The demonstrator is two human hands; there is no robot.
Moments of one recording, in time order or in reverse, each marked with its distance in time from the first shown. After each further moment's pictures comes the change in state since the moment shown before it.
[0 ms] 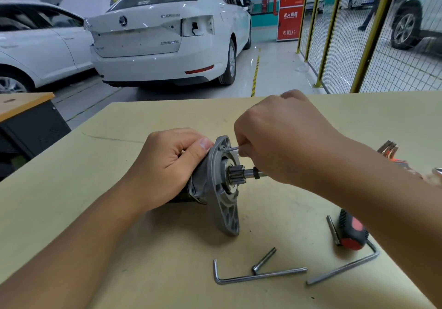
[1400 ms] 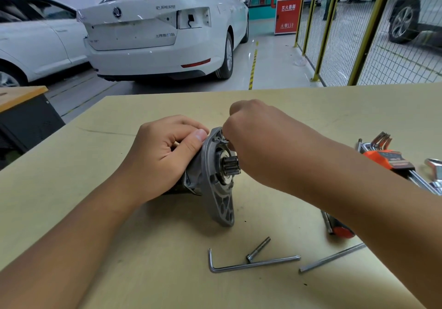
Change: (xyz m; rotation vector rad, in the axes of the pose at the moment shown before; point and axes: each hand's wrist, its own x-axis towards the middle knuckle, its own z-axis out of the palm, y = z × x) left_hand -0.003 0.009 0.001 0.035 0.078 0.007; right_hand -0.005 -0.017 0.000 0.161 -0.166 0.001
